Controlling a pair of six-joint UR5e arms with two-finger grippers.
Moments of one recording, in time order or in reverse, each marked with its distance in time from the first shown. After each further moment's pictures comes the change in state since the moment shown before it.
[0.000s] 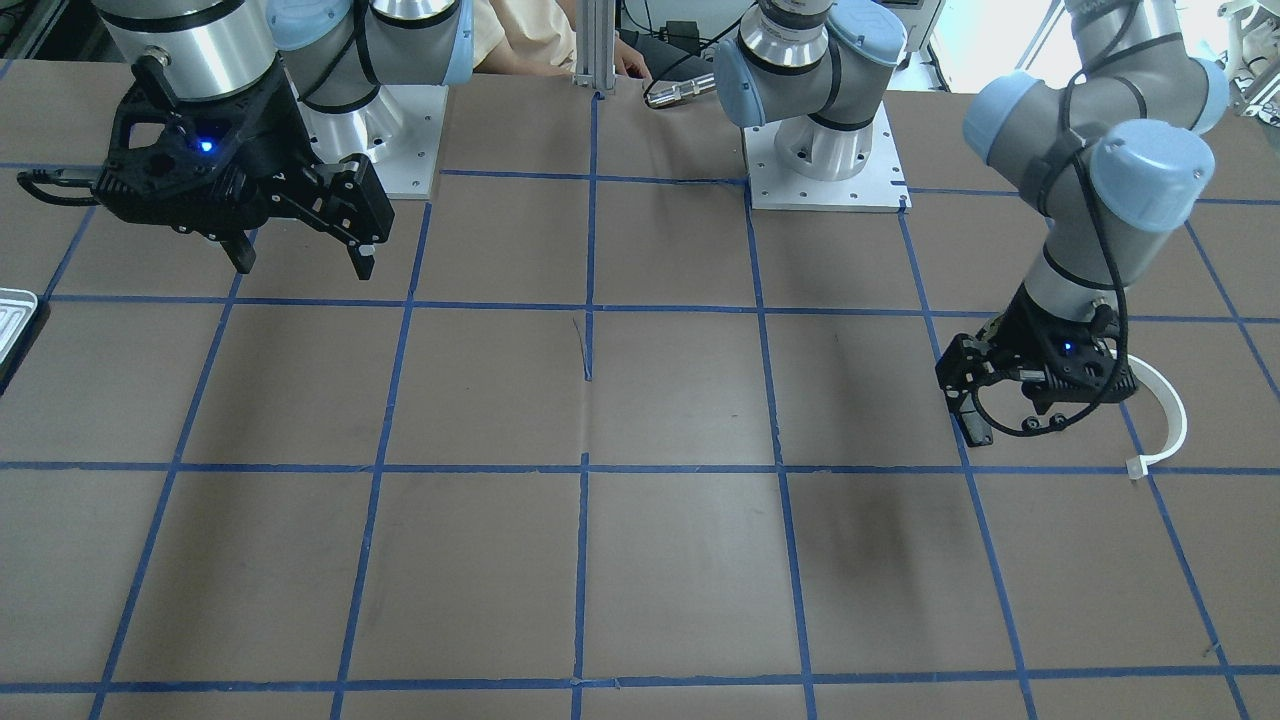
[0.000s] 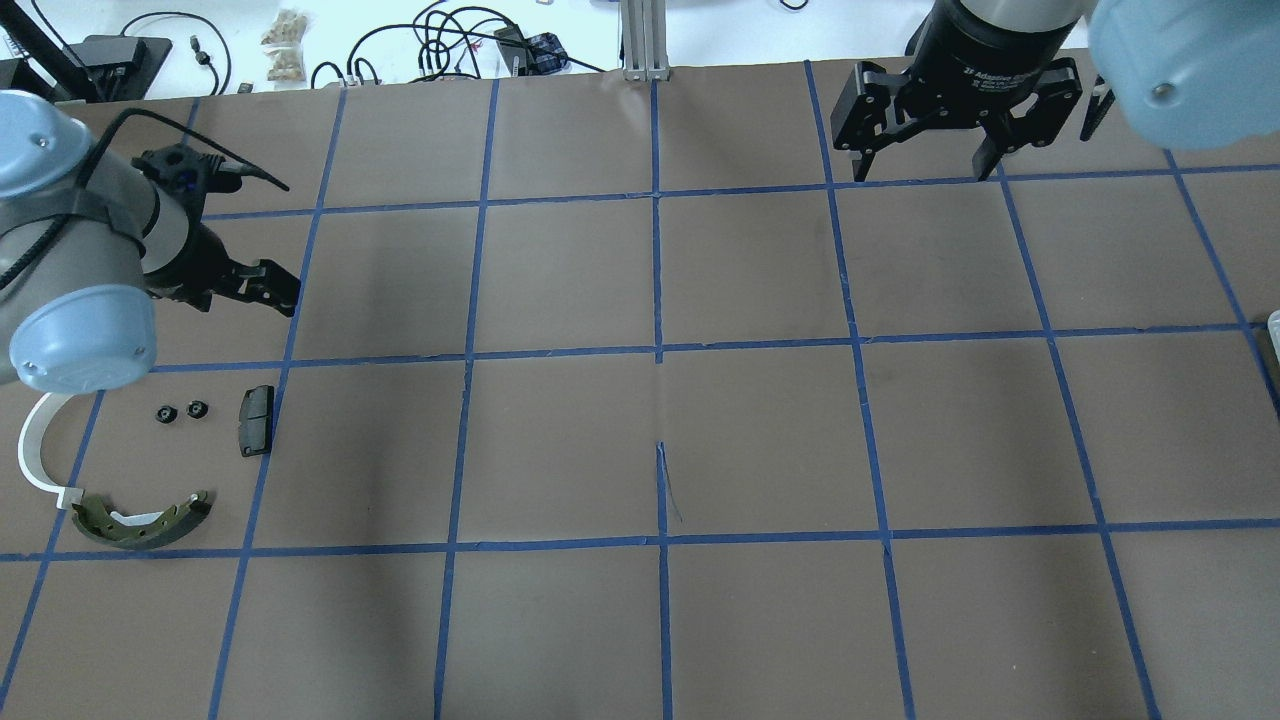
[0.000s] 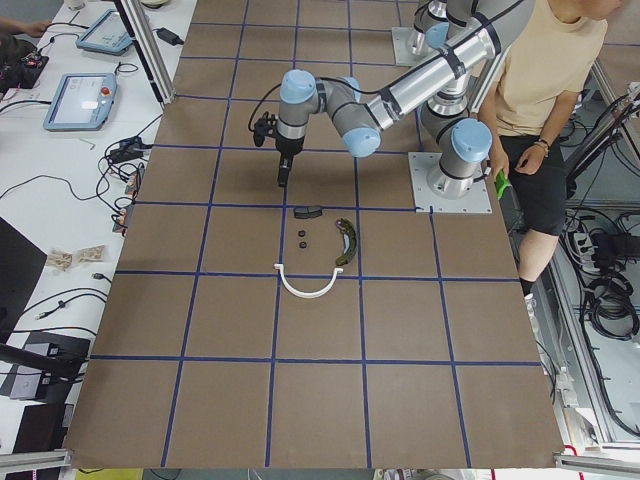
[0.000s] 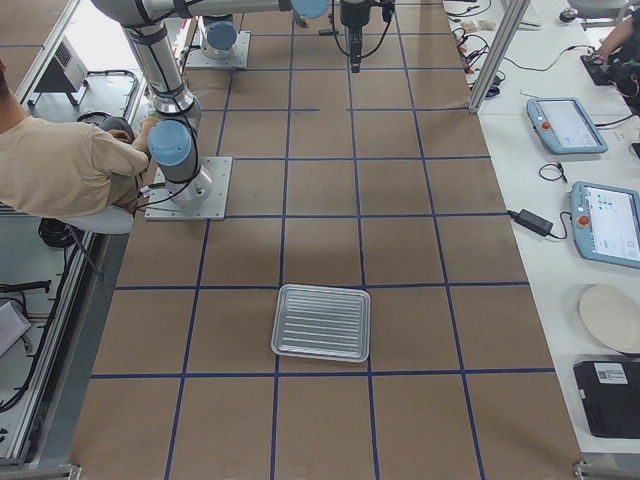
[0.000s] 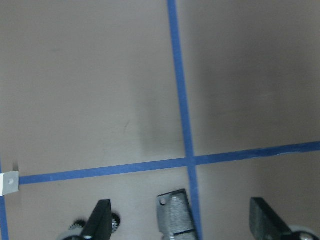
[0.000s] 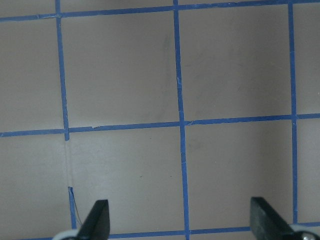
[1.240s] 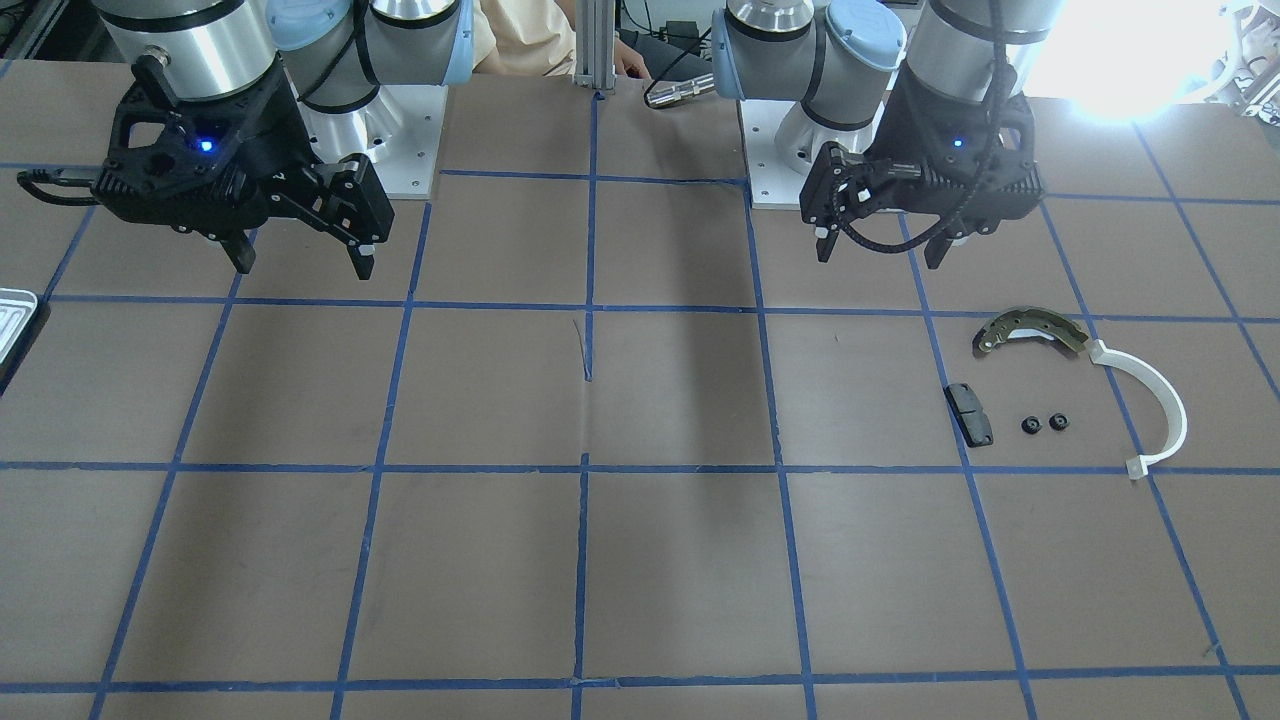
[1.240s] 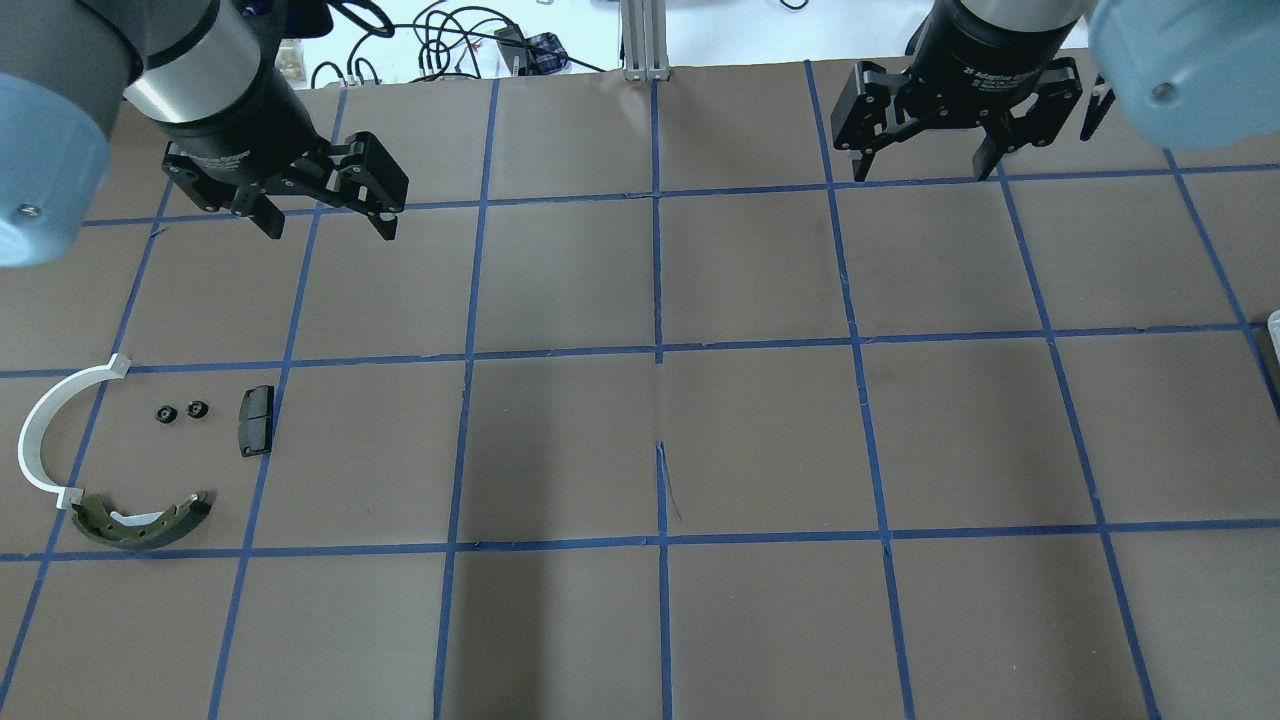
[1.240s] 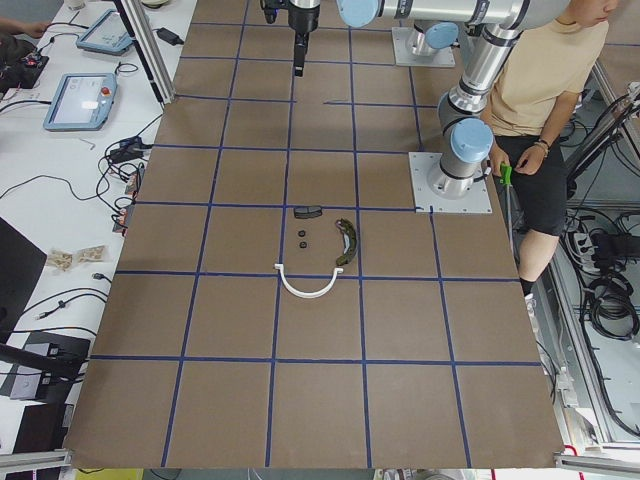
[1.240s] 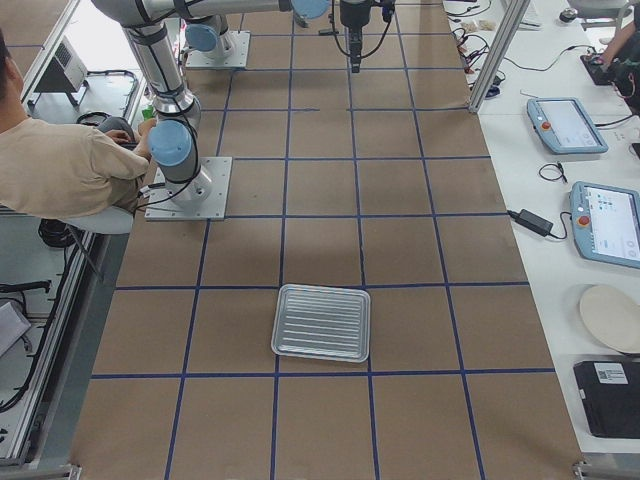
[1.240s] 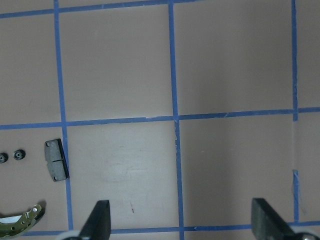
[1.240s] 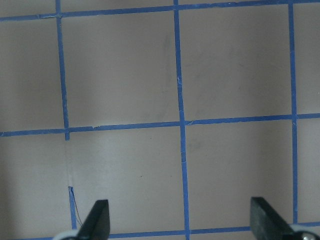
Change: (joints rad) left arm -0.264 0.120 0.347 -0.551 -0.035 -0.224; right arm 0.000 0.000 0.000 0.001 0.000 0.000
